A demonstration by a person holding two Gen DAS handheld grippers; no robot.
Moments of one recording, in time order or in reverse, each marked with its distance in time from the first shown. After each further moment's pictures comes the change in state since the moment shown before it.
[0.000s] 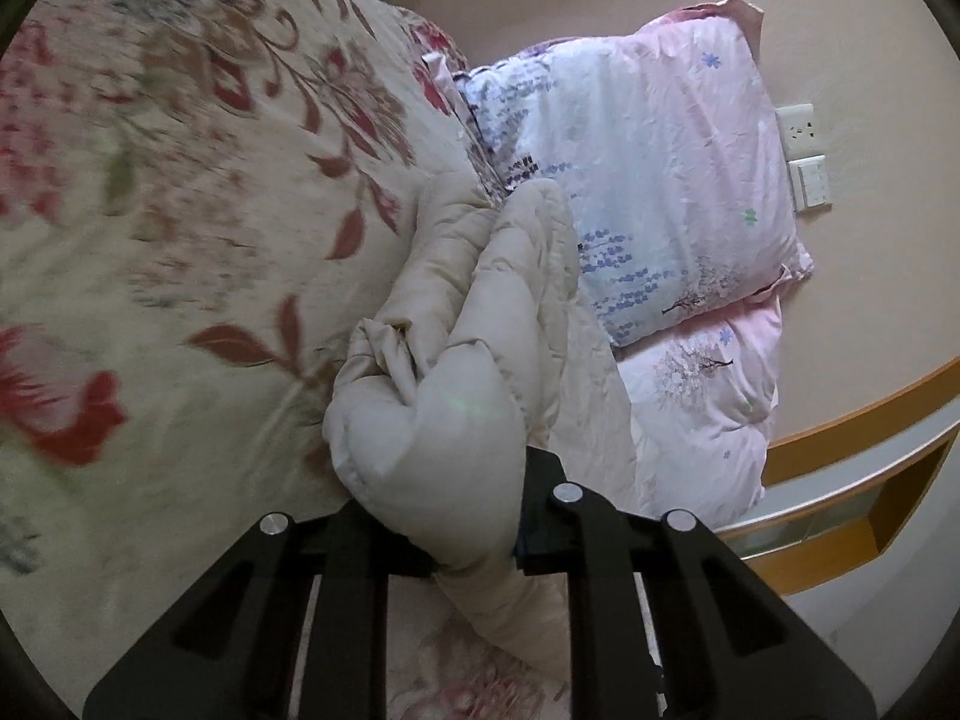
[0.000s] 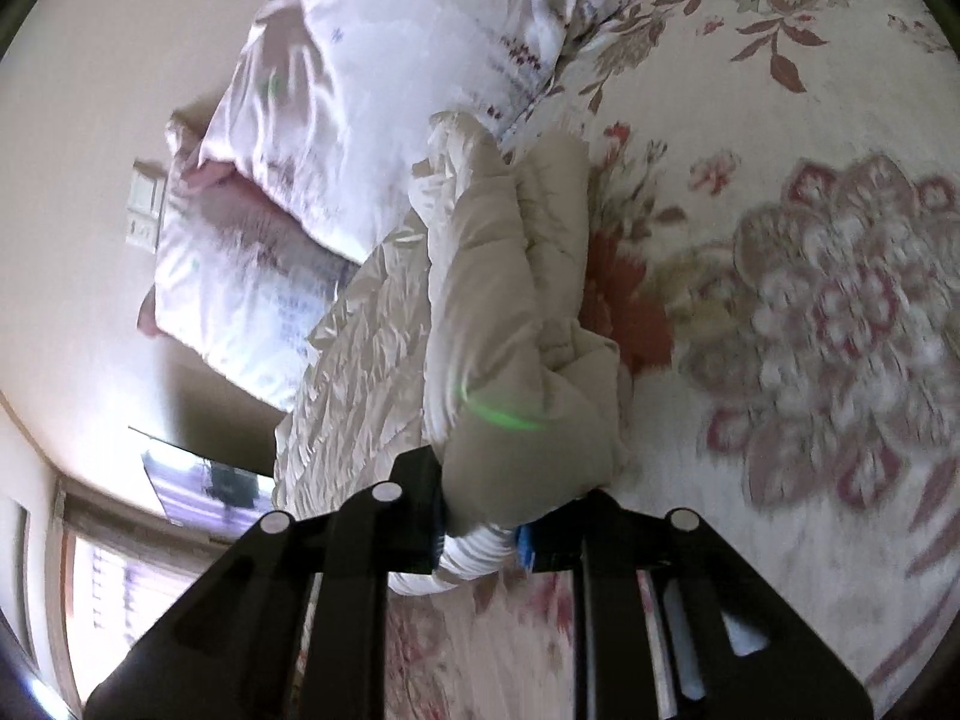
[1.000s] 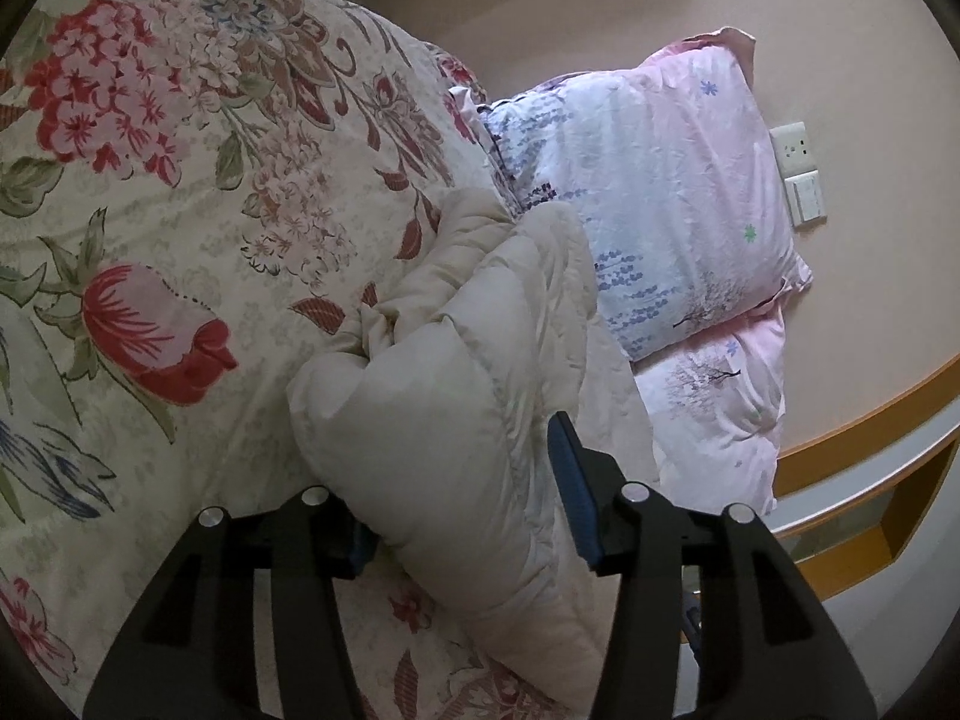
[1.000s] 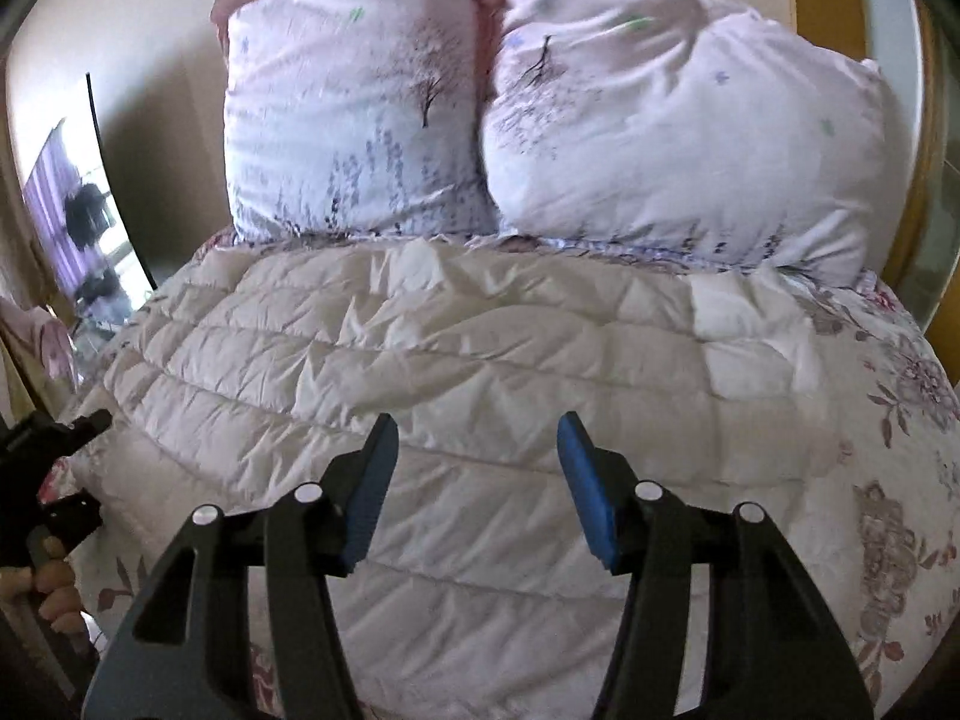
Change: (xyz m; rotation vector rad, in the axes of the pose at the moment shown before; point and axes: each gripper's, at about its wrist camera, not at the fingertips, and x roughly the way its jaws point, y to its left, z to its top) left arm -0.016 0.019 -0.018 0.015 -0.088 0.016; right arm 0.098 0.178 -0.088 -0.830 -0.068 -0.377
